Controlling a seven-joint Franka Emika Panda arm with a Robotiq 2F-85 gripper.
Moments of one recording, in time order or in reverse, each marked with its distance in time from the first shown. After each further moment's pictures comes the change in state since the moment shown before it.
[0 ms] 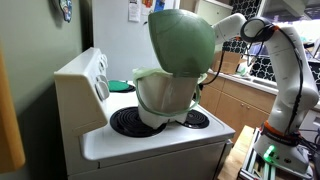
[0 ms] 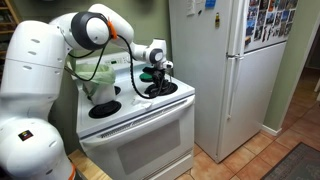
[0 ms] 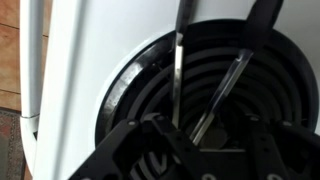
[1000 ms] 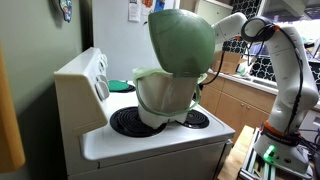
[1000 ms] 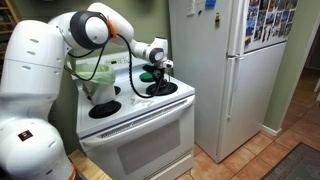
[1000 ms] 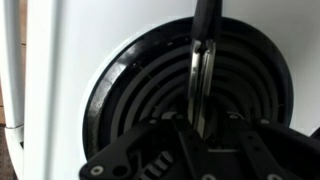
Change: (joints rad) arm -0.006 -0.009 0.000 0.007 0.096 -0.004 0.000
